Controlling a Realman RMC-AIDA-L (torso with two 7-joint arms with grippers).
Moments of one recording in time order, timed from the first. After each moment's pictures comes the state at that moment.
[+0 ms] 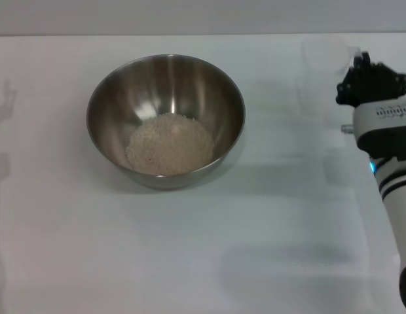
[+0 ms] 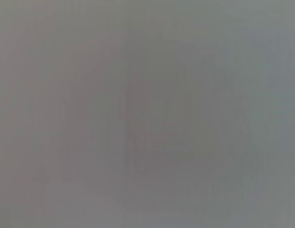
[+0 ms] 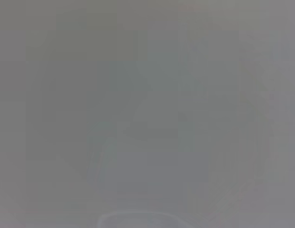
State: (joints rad) left arm -0.40 -2.07 -1.59 -0.32 2.70 0.94 -0.04; right arm 0.44 2.09 0.54 0.62 -1.53 -1.04 -0.66
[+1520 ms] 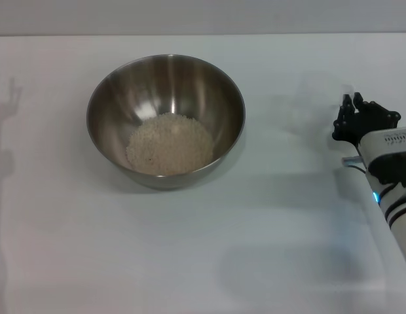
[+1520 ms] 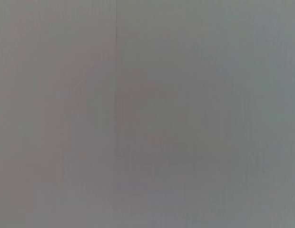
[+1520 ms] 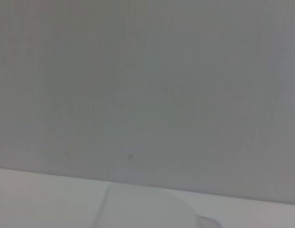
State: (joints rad) left arm -0.41 -2.07 -1.58 -0.32 2.70 0.94 -0.03; right arm 0.42 2.09 0.44 0.52 -1.54 -0.96 -0.48
